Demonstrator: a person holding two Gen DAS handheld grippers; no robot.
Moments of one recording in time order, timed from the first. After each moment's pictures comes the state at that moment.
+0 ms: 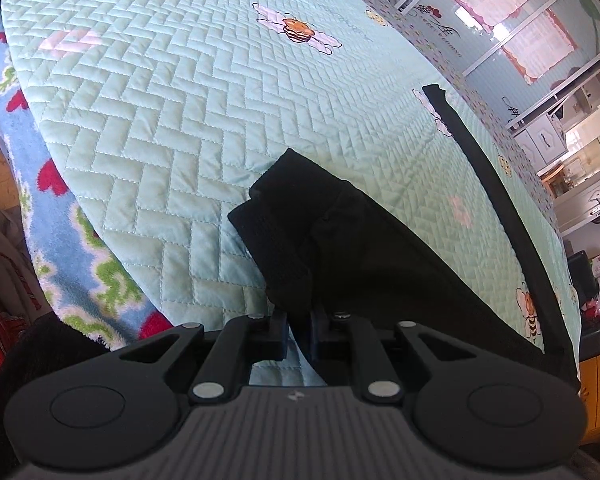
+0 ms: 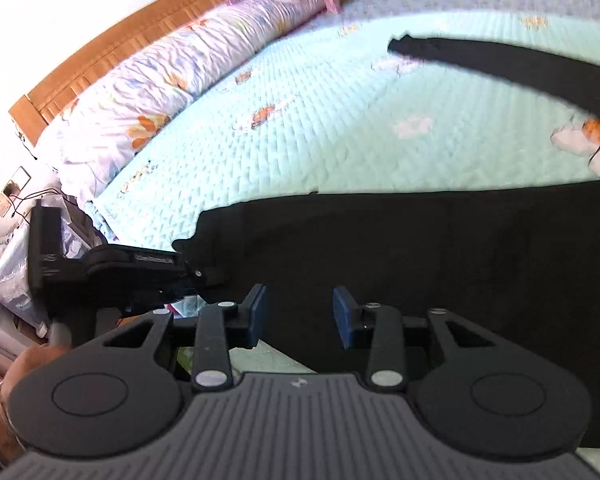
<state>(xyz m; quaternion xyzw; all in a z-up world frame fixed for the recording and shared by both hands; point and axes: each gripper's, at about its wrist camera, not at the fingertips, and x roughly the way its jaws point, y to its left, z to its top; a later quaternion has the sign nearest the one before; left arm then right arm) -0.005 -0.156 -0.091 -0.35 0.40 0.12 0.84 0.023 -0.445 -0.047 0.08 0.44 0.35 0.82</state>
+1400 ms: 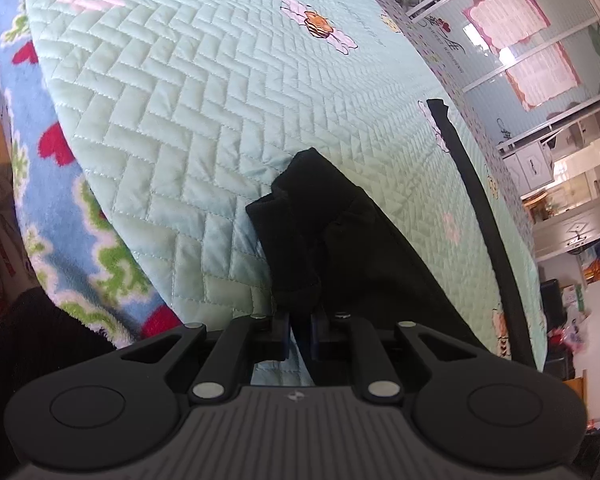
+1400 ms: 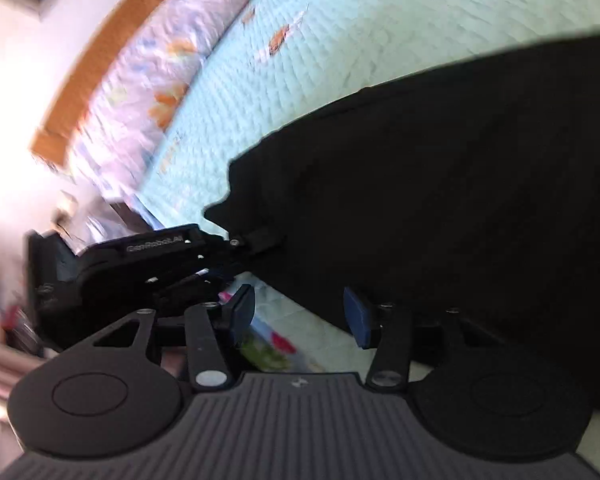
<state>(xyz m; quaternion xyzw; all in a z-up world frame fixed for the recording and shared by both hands) -0.016 -0.139 -0.099 -0.42 0.39 0.10 0.81 0.073 -0.398 -0.117 0.23 0.53 0.38 0.72</state>
